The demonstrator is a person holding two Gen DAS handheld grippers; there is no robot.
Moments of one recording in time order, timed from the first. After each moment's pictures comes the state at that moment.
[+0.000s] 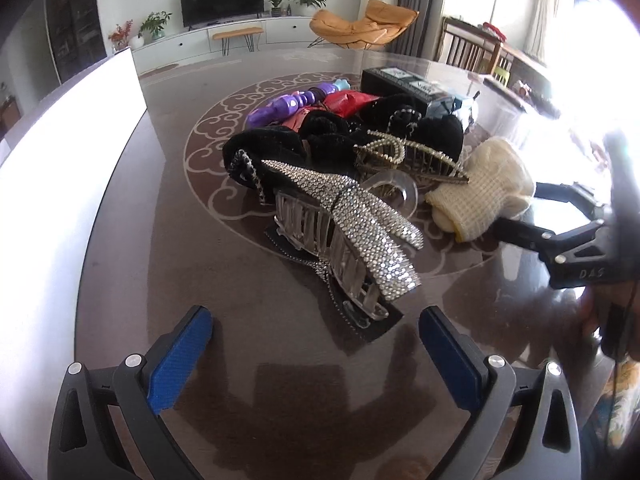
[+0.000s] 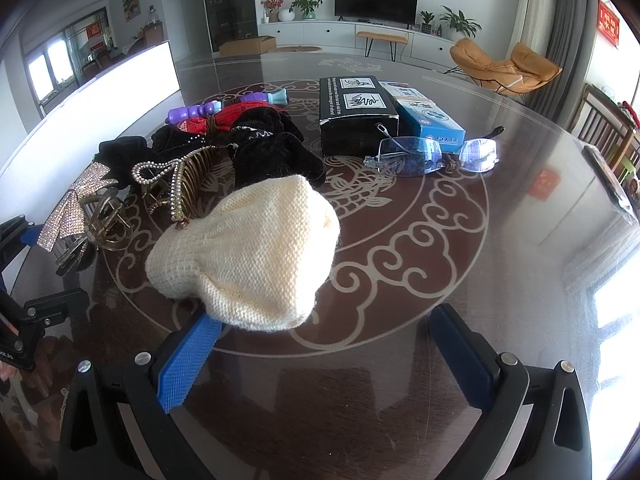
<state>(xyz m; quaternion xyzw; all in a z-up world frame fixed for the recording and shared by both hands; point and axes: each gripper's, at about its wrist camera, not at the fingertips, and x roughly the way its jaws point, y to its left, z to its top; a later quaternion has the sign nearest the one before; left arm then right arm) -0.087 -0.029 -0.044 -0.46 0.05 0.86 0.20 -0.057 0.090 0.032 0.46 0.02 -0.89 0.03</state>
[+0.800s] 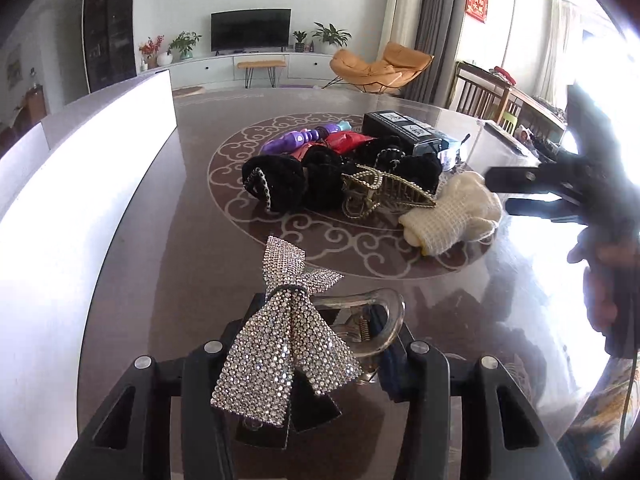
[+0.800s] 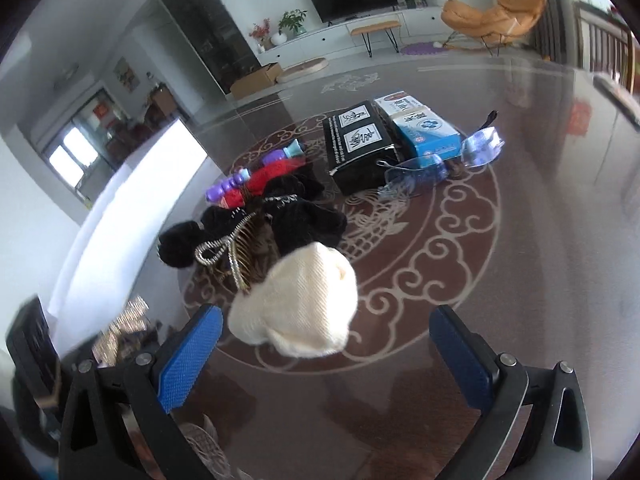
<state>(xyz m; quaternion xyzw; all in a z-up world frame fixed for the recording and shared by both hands) -0.037 -0.035 -0.025 -0.40 0.02 0.90 0.17 -0.069 0.124 0.064 0.45 -0.19 -0.87 0.10</state>
